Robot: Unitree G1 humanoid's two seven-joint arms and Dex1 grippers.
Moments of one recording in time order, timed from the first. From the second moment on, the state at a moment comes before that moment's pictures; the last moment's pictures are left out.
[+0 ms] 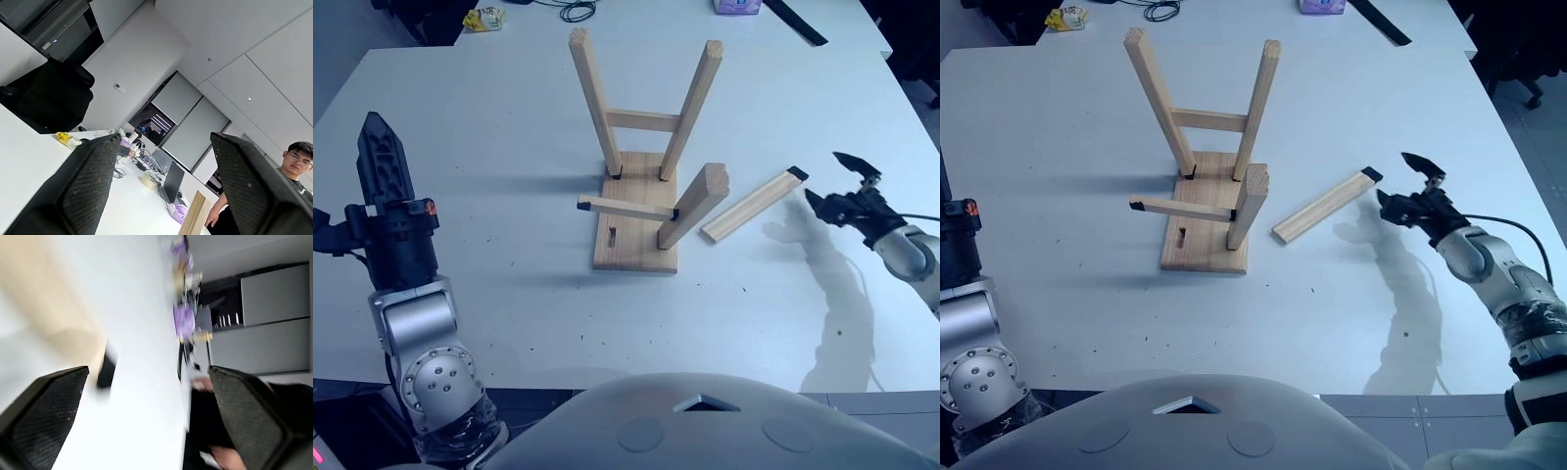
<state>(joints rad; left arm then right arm) 0.25 0.11 0.48 -0.67 -1.15 0.10 -0.13 -0.19 -0.95 0.34 0.39 -0.25 -0.56 0.08</state>
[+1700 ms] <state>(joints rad) 0.34 0.11 0.44 -0.70 -1.13 0.08 -0.13 -0.35 -0.93 0.29 0.56 -0.49 -0.86 0.45</state>
